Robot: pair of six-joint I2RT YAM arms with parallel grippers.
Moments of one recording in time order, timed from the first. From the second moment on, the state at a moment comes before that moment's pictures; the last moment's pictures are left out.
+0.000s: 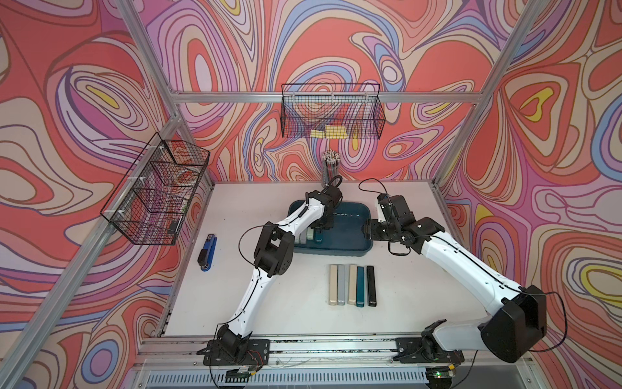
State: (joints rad) left arm -0.58 2.49 2.25 -1.08 -0.19 -0.58; right arm 0.45 1.37 1.19 -0.69 0.04 0.39
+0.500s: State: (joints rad) left arm -0.59 2.23 2.10 -1.08 -0.19 -0.59; right arm 0.45 1.38 1.22 -0.69 0.04 0.38
